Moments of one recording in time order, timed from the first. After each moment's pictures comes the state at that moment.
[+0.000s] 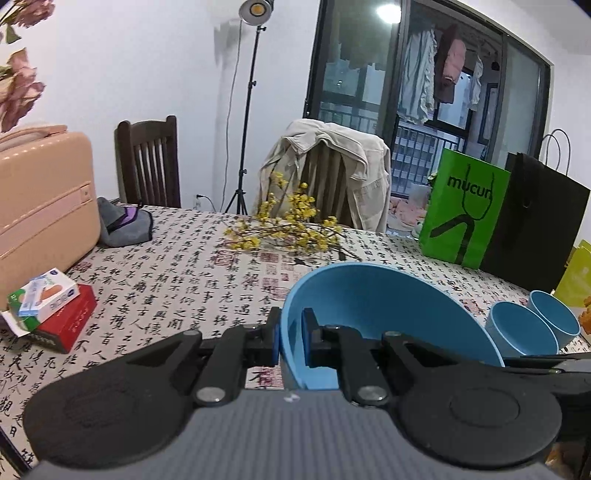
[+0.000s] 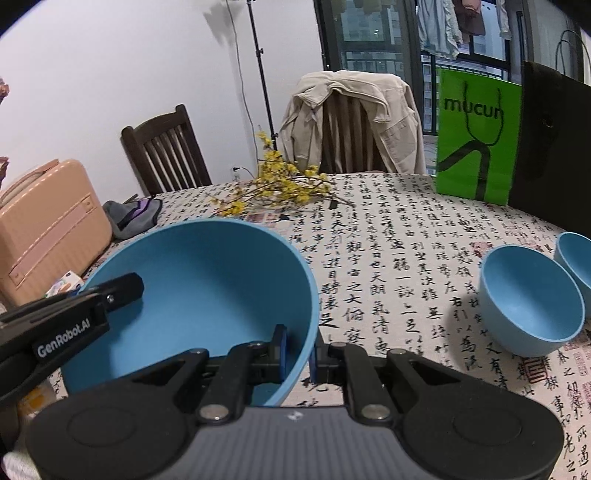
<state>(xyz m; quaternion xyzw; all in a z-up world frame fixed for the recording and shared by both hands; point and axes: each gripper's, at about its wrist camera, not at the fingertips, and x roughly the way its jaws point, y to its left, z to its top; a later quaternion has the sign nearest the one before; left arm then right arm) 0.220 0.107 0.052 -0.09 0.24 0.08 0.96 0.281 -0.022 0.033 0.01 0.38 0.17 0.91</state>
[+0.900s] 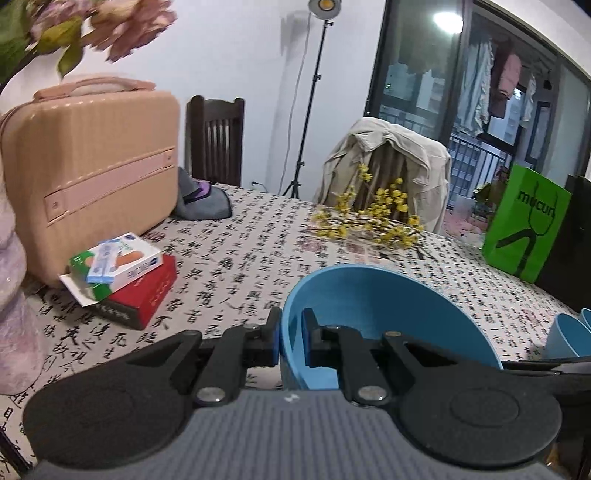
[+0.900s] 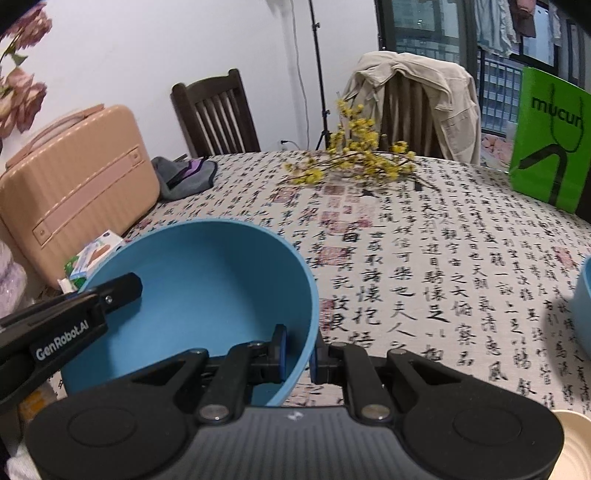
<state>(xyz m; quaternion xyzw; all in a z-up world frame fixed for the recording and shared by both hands) 0.195 0.204 0.019 -0.13 0.25 0.15 0.95 0.279 0.086 0.004 -0.03 0.40 0.23 0.89</state>
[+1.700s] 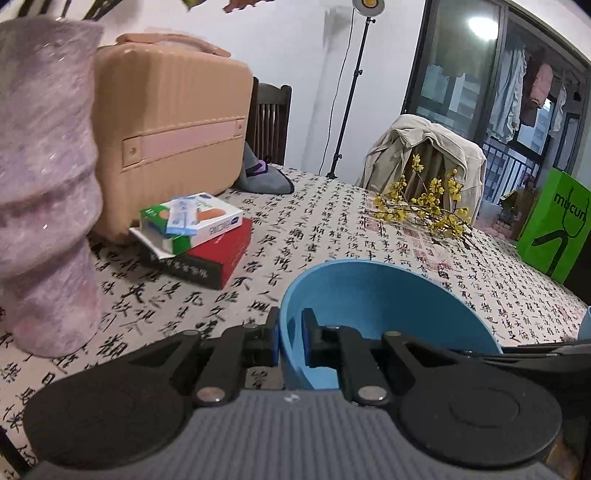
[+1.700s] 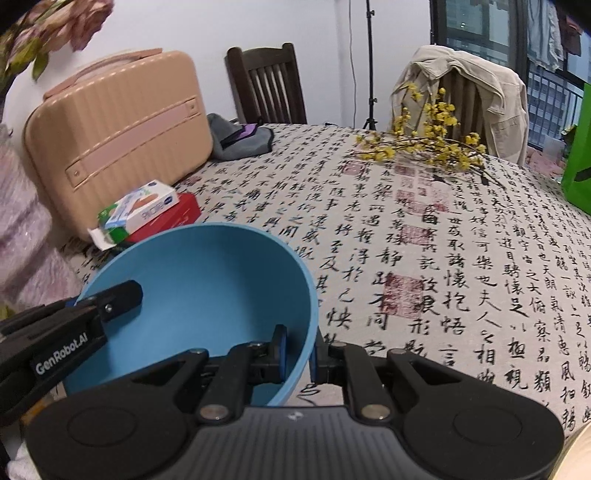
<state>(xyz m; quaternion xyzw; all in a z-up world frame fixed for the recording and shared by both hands) 0.143 0.253 -0.018 -0.15 0.26 0.19 0.93 0.252 0.148 -0.025 -0.07 0.41 0.28 0.86</state>
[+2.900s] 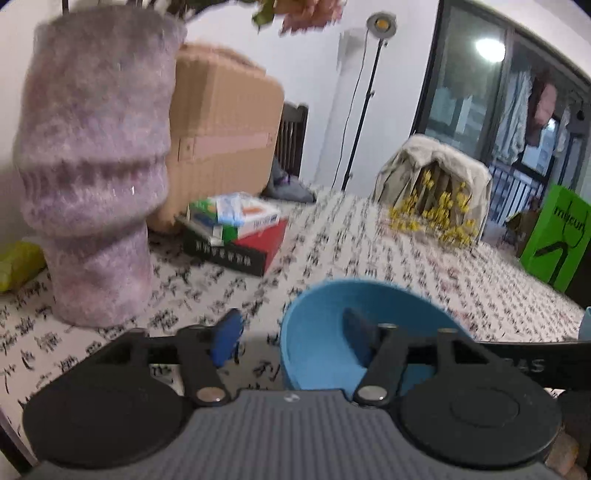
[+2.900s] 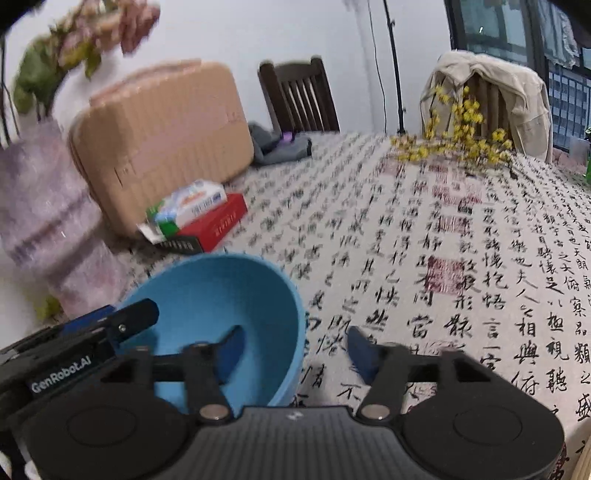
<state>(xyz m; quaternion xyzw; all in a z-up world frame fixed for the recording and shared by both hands) 0.085 0.258 -0.026 -0.15 0.21 0.21 0.94 0.219 0.127 -0.026 -0.01 0.37 0.34 0.86</state>
